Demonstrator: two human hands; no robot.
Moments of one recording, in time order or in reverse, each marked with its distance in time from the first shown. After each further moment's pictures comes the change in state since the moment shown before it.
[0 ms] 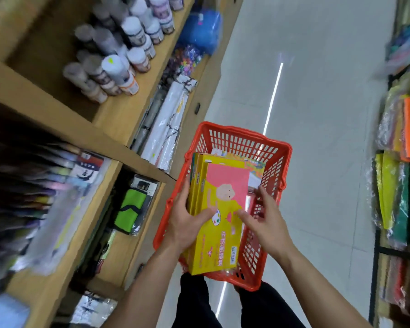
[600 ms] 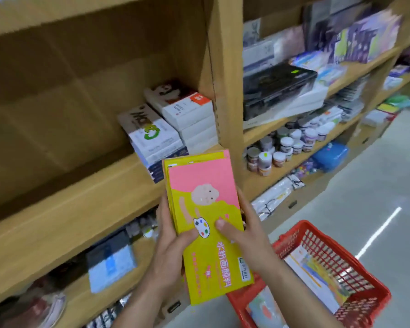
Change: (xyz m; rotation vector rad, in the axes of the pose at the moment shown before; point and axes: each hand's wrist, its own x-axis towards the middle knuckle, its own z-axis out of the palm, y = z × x) left_hand -0.210 0.133 -0.170 -0.413 0.711 0.396; right_hand -0.088 -0.287 0.125 0.295 -0.718 -0.535
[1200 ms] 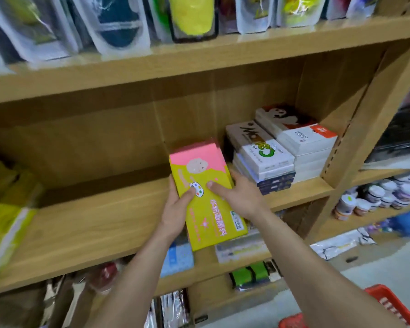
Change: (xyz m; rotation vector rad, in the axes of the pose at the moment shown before) left_hand 0.055 0.065 -0.203 0.024 0.362 0.064; right_hand 0.115 -0.074 0.233 -0.561 -0.325 -0.011
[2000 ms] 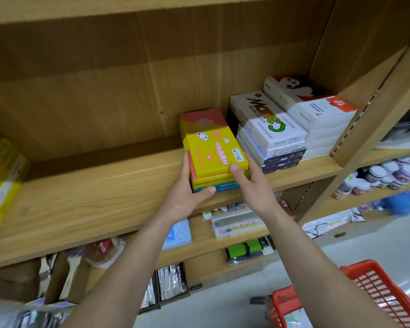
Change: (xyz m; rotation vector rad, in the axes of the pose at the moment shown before) left_hand 0.008 -0.035 -0.018 0.458 -0.286 0.067; right_hand -0.013 0.044 0.017 0.210 0.067 -0.107
